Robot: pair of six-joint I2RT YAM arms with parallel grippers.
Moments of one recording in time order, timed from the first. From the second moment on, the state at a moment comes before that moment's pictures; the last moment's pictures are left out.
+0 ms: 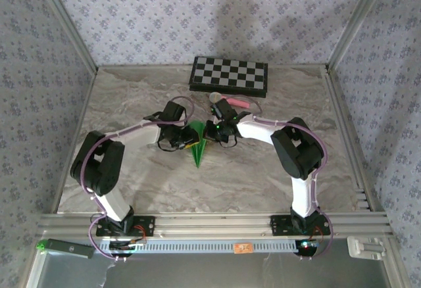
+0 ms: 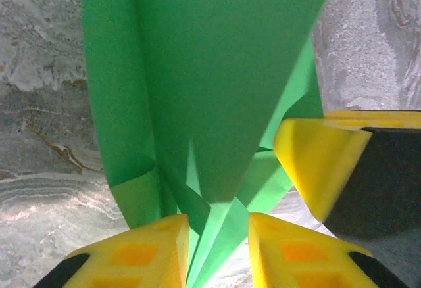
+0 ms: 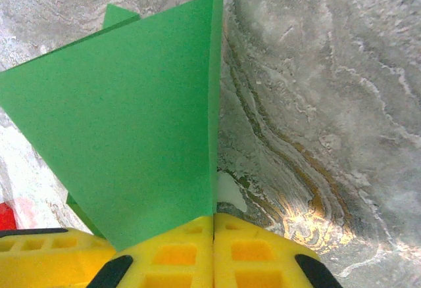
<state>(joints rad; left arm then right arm) -0.52 1.69 1.01 -0.41 0.36 -0.78 0.66 1.96 1.26 -0.27 -0.32 0.82</state>
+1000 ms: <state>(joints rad) -0.58 1.74 1.04 -0.48 0.33 -0.71 0.65 1.96 1.27 -0.26 -0.37 0.87</state>
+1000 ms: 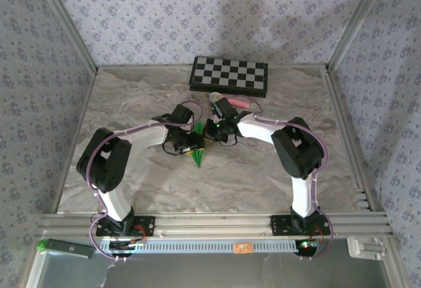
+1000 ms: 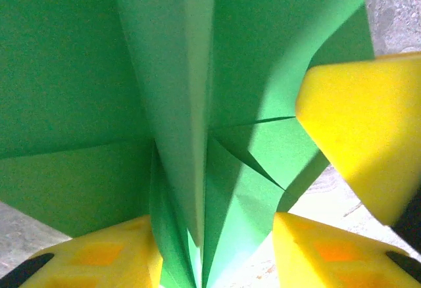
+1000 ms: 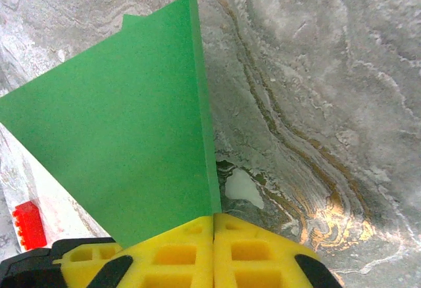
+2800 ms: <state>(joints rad) -0.55 1.73 1.08 -0.59 0.22 -0.62 0.62 1.80 1.24 -0.35 -0.19 0.77</state>
